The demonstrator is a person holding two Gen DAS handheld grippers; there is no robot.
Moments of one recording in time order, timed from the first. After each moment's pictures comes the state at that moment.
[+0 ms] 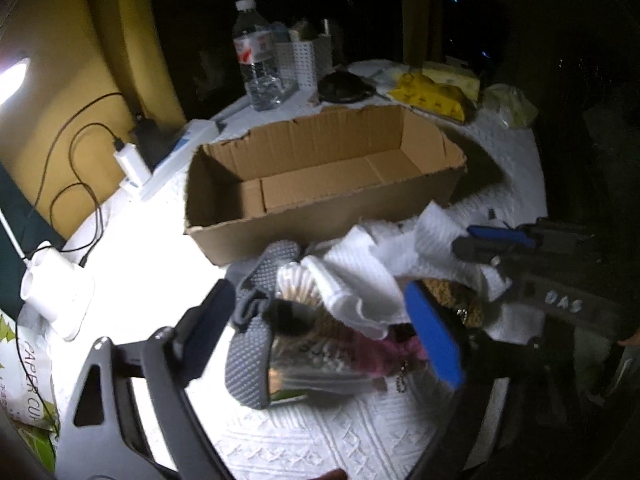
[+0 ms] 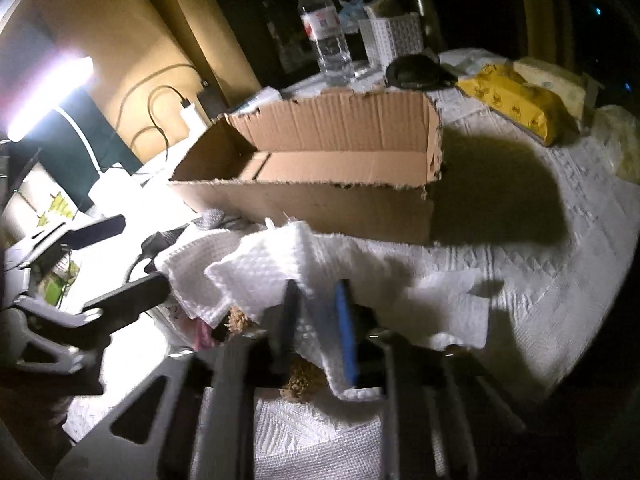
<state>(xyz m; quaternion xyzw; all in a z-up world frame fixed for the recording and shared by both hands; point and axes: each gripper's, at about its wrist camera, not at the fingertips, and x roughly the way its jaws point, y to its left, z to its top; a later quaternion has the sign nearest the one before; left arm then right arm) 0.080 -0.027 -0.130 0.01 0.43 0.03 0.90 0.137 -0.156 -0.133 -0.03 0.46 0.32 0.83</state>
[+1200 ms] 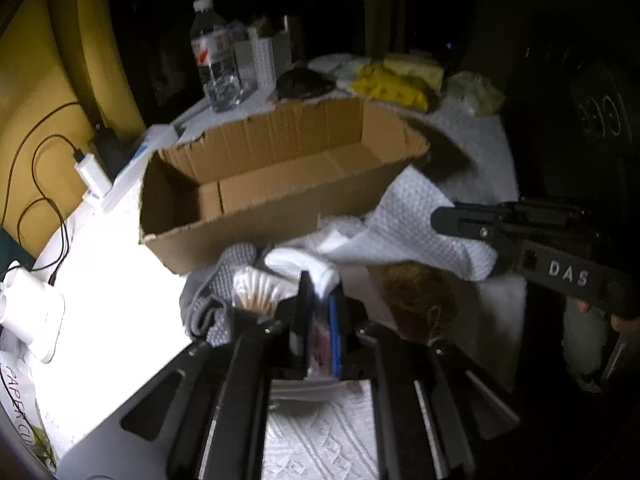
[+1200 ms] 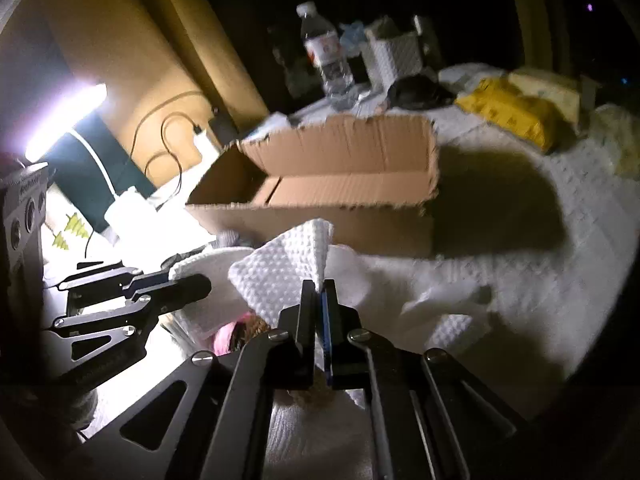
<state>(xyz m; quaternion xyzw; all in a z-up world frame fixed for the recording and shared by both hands) 0.081 -0.035 -0.134 0.01 0.42 -0.05 0.90 0.130 -0.165 -0.119 0.00 0.43 0.32 0.84</state>
